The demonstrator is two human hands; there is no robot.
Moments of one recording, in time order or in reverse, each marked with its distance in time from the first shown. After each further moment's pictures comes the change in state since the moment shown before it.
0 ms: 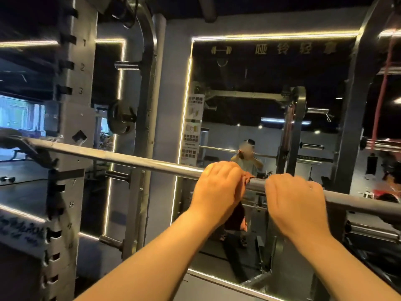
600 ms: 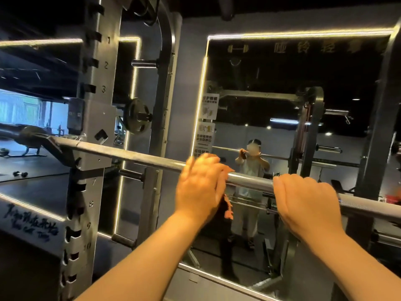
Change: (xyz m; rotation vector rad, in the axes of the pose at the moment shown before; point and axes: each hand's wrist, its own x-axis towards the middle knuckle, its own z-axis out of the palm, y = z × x) left_hand -0.035 -0.099 -0.037 0.042 0.114 -0.166; right_hand 0.030 -0.058 0.002 -0.045 -0.093 -0.154
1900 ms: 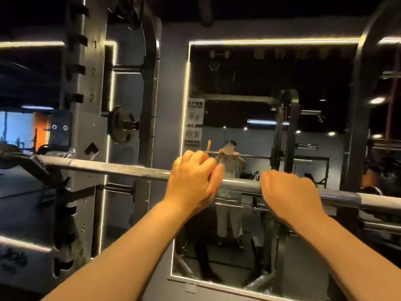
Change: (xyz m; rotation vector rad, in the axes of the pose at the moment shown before) left_hand 0.044 -0.066 -0.044 -0.023 -0.094 0.149; right_hand 0.047 -0.079 -0.025 -0.068 -0.209 0.038
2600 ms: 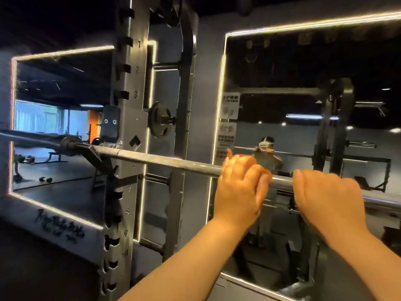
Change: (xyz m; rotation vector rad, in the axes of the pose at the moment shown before) left_hand -0.033 0.032 0.025 -0.141 0.181 -0.106; right_hand -0.005 -0.016 0.008 -0.111 0.041 0.016
